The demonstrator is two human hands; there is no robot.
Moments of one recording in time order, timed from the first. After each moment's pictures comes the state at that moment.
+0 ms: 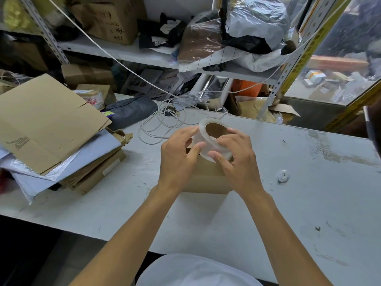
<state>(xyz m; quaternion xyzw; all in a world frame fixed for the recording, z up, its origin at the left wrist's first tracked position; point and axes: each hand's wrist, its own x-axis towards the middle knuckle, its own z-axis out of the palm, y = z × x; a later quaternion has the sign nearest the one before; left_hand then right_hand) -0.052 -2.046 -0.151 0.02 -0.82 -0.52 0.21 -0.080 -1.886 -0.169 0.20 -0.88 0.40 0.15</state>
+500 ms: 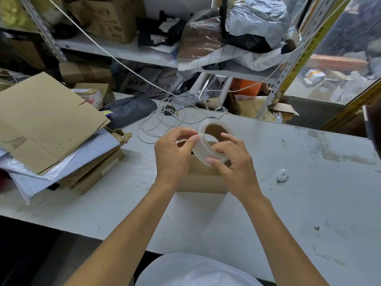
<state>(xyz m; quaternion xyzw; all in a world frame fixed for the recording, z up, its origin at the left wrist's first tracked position) -0.055 -2.048 -0.145 0.12 -0.78 -0.59 0.18 -0.070 -1.886 -0.171 0.21 -0.87 0.44 0.09</state>
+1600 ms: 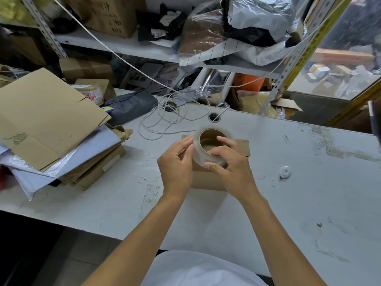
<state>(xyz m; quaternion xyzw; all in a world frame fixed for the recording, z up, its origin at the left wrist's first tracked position) -0.037 -2.031 -0.177 0.19 -0.75 -0.59 0.21 -0.070 -1.885 -0.194 0.20 -0.86 0.47 0.03</state>
